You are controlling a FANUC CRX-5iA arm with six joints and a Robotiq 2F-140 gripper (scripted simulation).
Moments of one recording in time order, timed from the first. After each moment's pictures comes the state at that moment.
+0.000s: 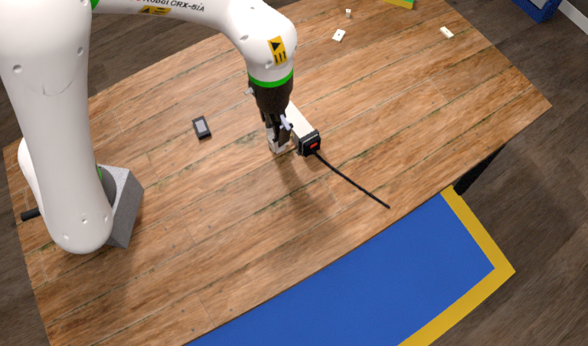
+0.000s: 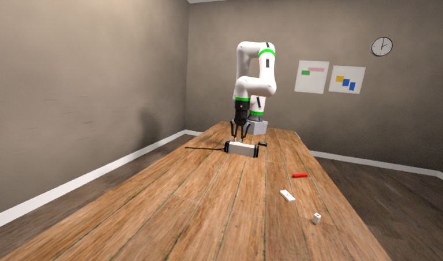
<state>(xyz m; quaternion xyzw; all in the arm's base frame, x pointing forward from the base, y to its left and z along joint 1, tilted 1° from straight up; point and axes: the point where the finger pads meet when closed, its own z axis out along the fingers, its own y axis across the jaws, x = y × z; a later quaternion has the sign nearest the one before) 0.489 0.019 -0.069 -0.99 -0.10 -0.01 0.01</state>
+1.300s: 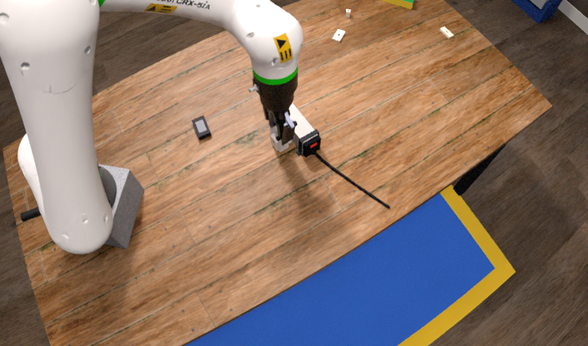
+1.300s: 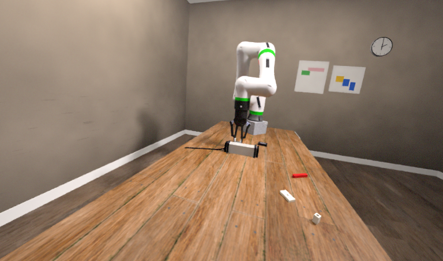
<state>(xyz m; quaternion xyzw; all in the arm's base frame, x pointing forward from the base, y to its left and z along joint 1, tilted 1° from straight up) 0.499 0.021 -0.069 -0.99 -0.10 0.00 0.01</state>
